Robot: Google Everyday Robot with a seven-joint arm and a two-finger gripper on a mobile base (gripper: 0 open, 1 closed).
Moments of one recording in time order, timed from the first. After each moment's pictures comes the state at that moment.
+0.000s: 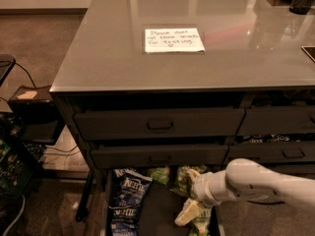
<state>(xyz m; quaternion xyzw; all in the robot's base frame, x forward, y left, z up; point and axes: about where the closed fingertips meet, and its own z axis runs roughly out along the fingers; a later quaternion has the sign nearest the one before) 0.426 -0.088 0.488 -0.55 0.77 0.23 0.25</state>
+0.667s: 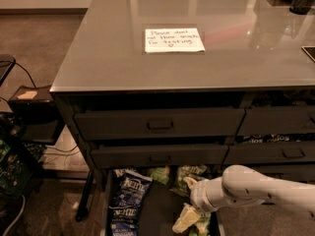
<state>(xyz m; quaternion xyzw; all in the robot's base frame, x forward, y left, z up) 0.410 -0.078 0.454 -0.54 0.77 0.26 0.23</state>
